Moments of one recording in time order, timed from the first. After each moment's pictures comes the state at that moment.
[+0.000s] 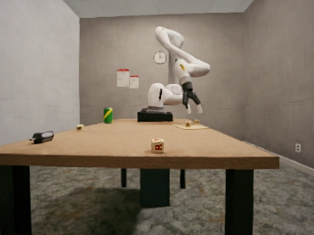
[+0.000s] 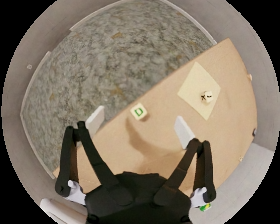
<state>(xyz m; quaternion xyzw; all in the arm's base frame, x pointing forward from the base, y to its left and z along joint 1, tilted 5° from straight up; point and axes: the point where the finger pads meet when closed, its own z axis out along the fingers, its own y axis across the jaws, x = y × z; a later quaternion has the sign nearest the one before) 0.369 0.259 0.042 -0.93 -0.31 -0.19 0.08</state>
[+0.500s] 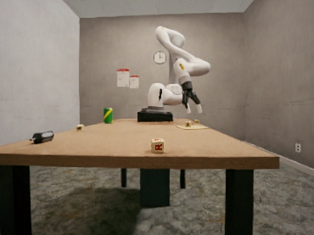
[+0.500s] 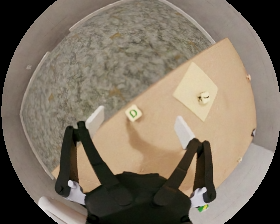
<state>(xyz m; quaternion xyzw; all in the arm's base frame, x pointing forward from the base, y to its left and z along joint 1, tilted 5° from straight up) 0.380 0.252 0.043 -0.93 -0.31 -0.19 0.08</state>
